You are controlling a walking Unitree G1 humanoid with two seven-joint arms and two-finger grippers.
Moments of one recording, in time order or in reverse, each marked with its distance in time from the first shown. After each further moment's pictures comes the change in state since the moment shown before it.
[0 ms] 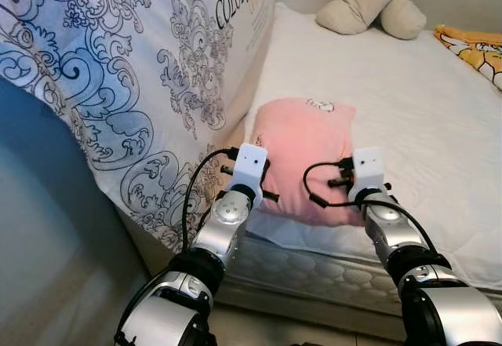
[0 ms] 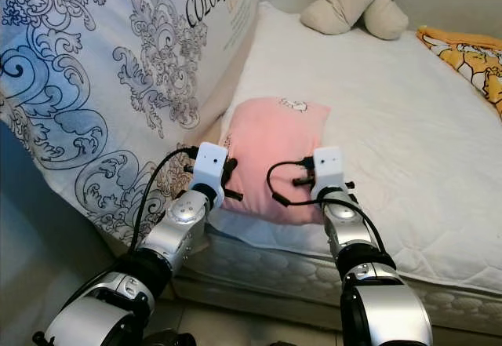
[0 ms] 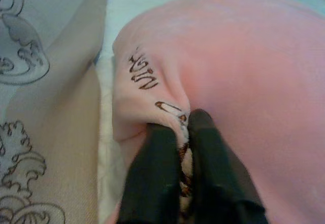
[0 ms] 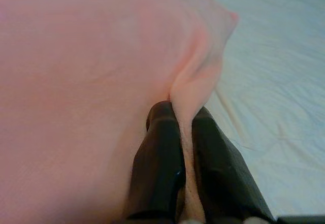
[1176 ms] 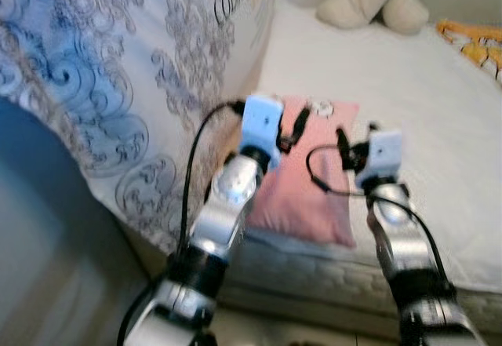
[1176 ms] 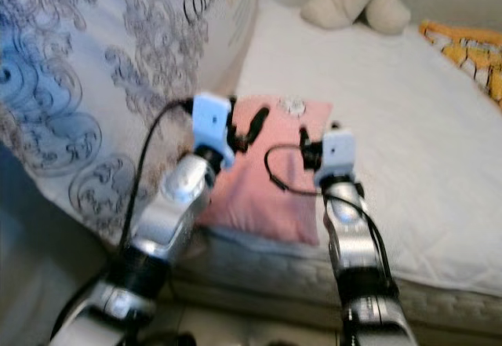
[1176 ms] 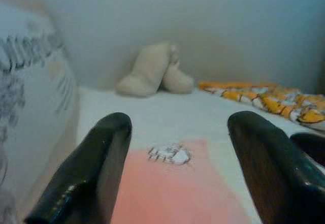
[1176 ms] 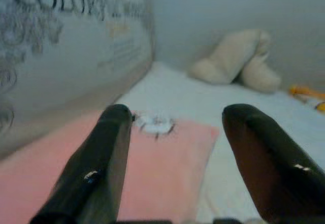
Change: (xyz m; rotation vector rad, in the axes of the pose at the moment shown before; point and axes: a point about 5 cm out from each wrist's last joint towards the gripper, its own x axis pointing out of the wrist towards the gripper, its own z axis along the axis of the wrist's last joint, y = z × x) left arm -0.026 -0.015 0.103 -0.009 -0.437 -0.146; right arm -0.035 0.007 0.060 0.011 -0.456 -0.056
